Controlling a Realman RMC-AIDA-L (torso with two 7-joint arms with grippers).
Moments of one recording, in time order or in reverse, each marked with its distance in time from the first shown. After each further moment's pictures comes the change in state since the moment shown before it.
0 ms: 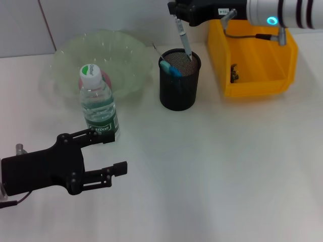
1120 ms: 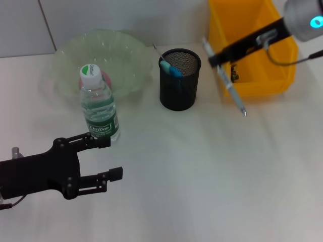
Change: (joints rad) left arm 0.009 0.018 0.026 -0.001 0.002 -0.013 0.014; right arm 0.040 -0.008 0.106 -0.385 -0.541 -0.644 0.653
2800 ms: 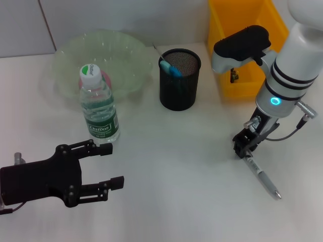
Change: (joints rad) left arm 0.006 0.002 0.025 -0.001 0.012 -0.005 0.025; right arm 0.183 0.011 -0.294 0.621 -0.342 0.111 0.251
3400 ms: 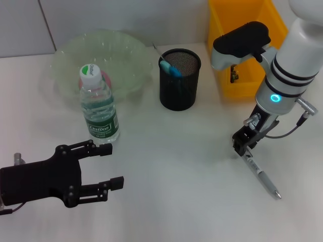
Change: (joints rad) left arm 0.002 0.000 0.000 0.000 0.000 0.000 0.000; right arm 0.001 -0.001 0.001 -0.025 0.000 -0.020 0.000
